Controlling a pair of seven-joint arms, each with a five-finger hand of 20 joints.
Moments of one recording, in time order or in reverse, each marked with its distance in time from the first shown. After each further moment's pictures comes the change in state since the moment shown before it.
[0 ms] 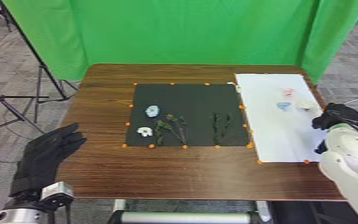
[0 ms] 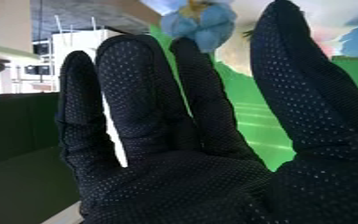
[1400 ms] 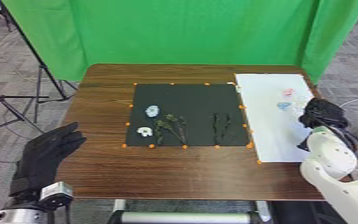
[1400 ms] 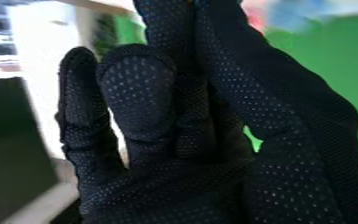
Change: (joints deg) left arm 0.4 -0.2 -0.4 0.0 0.1 -0.3 0.6; right arm 3.4 0.7 -10.5 -0.8 -3.7 15.1 -1.2
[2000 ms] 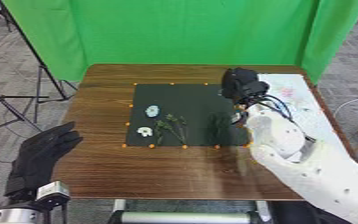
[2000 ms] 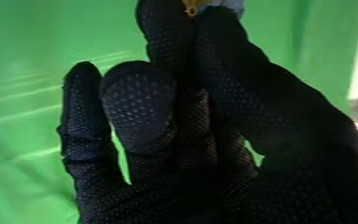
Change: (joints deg) left arm 0.8 0.7 -1.5 -0.2 0.0 0.3 -0.2; right arm 24.2 -6.8 -26.4 -5.9 2.5 1.9 -13.8
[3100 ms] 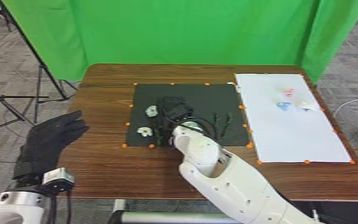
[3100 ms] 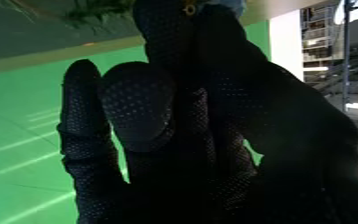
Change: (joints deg) left arm -7.7 -0.5 1.1 2.0 1.4 -3.2 -5.0; right arm -4.7 -29.5 -2.0 15.3 -15.1 -10.8 -2.4
